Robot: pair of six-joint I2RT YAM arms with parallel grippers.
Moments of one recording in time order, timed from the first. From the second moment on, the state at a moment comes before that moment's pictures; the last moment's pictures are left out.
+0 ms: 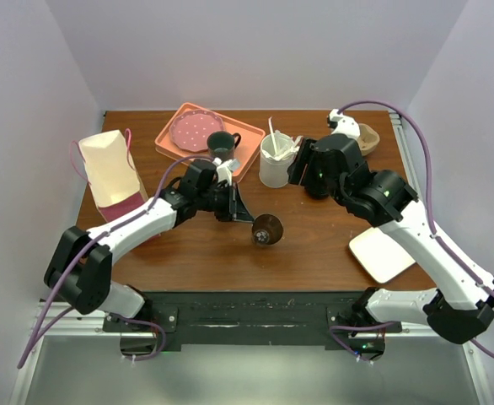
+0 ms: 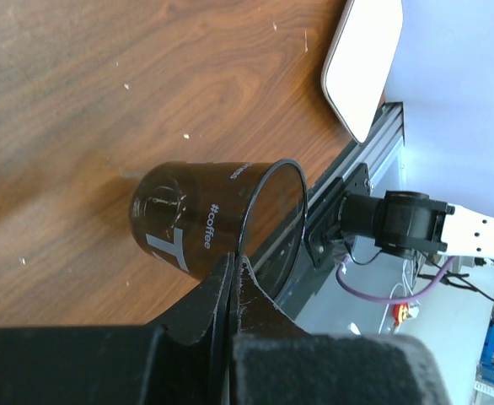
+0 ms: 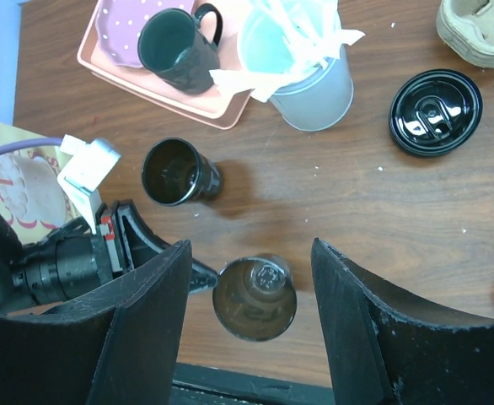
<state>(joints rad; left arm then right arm) -0.58 1.44 0.94 -0.20 0.57 -0.68 0.76 1.22 1.53 -0.90 0.46 0.73</state>
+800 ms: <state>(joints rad) -0.59 1.48 0.99 -0.31 0.46 -0.58 0.75 1.24 1.48 -0.96 0.54 0.74</state>
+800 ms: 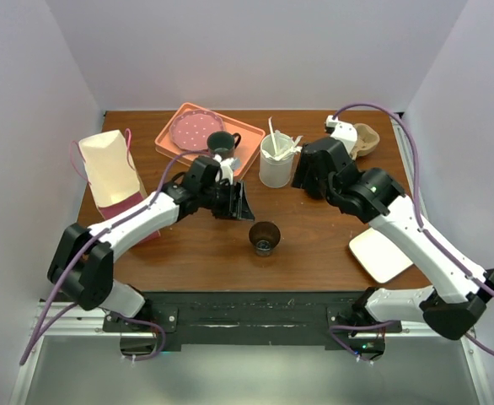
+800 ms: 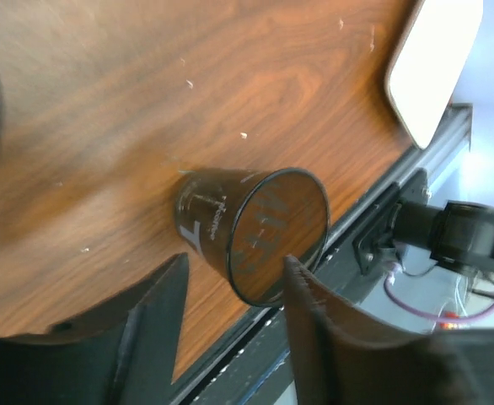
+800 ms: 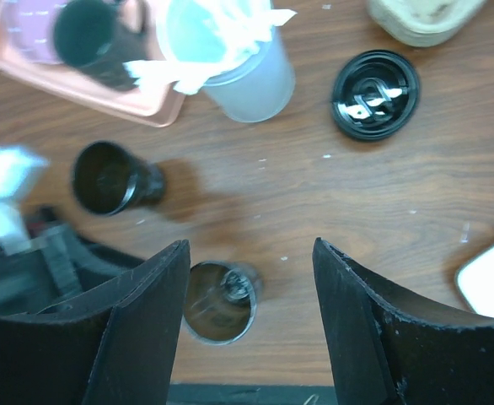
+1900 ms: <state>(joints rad) -0.59 1.14 1.19 -0.72 0.02 -0.45 0.19 1.84 1.42 -0.70 0.27 0.40</state>
